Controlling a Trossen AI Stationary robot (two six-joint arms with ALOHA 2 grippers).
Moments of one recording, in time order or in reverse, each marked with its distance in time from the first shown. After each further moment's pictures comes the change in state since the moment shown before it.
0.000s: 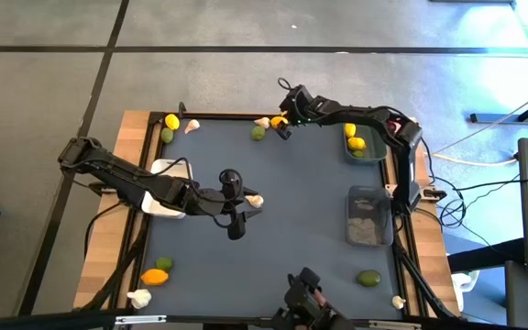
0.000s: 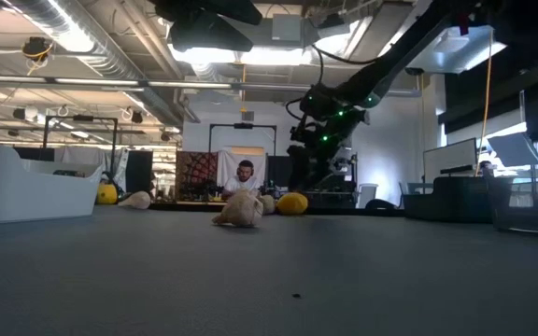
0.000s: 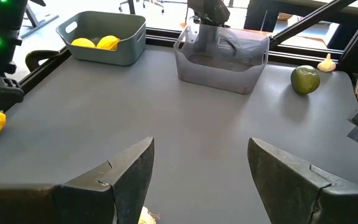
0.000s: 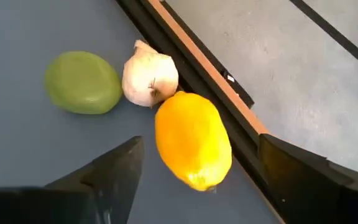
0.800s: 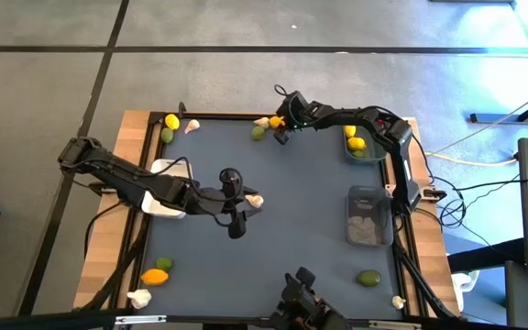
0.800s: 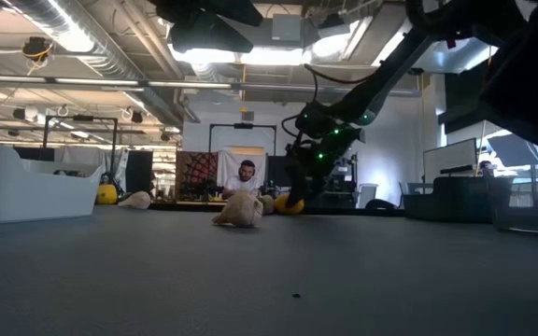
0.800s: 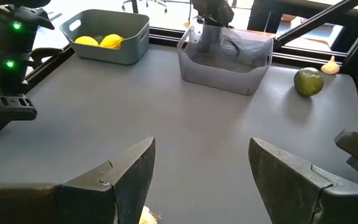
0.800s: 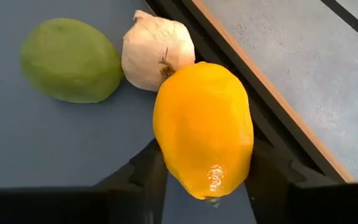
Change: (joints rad) left arm 0.006 0.000 0.000 0.000 0.000 -0.014; right arm 0.000 0.096 0.000 0.073 -0.035 -0.006
